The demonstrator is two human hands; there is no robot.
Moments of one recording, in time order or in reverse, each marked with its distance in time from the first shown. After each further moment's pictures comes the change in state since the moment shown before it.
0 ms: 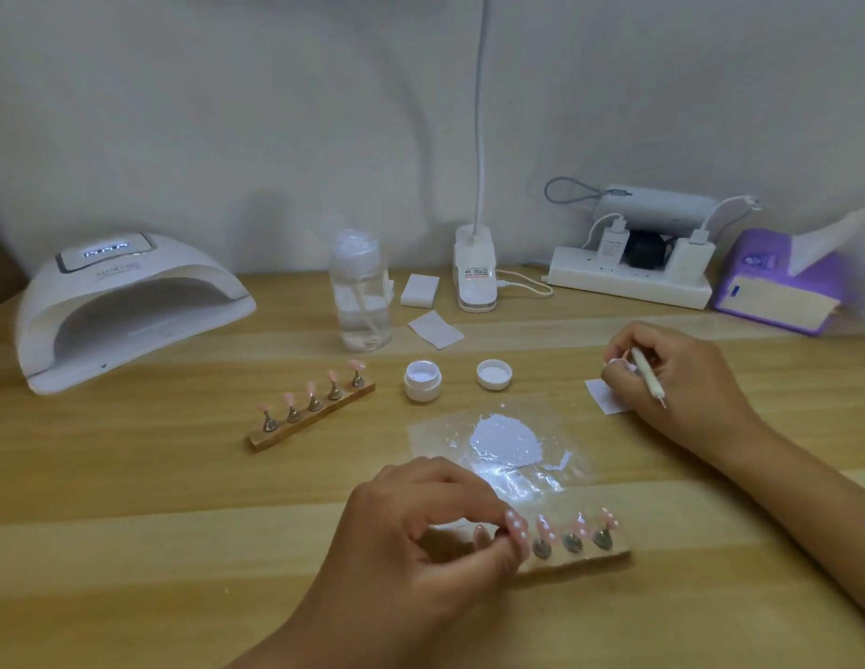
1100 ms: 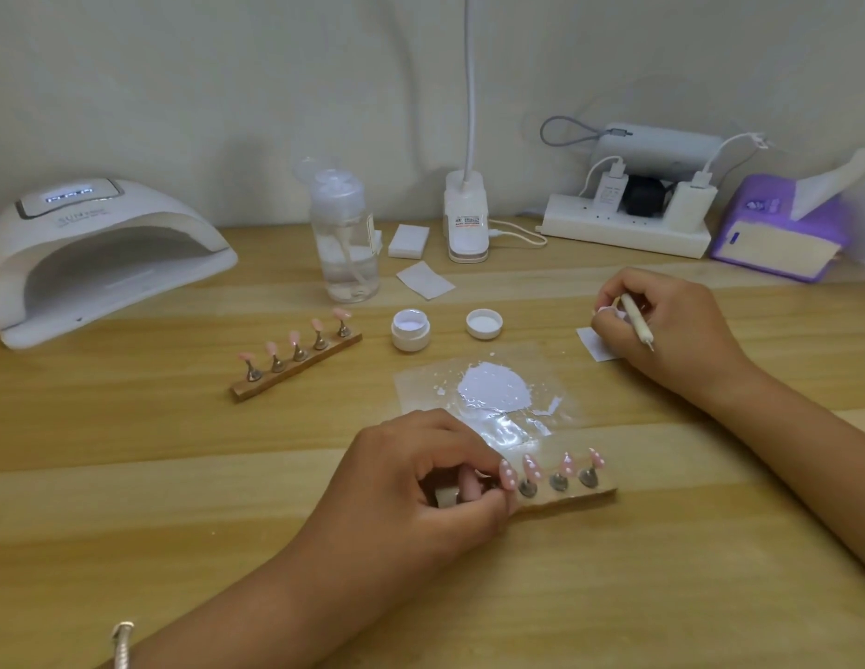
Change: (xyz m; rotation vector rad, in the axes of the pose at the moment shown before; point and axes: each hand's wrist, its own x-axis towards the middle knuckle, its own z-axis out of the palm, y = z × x) left_hand 0.001 -0.003 0.002 0.063 -0.123 -0.035; right_hand 0.001 0.007 0.004 0.001 -0.032 -0.015
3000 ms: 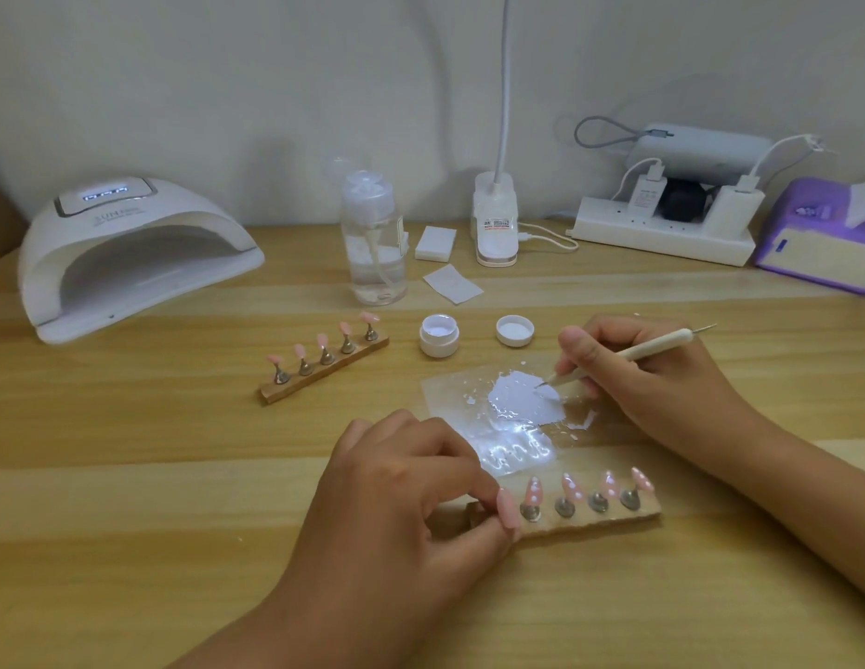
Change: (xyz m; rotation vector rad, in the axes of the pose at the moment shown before) left_hand -0.010 0.000 -0.010 0.463 0.164 0.080; right_hand -0.026 -0.063 0.016 0.530 -0.223 0.090
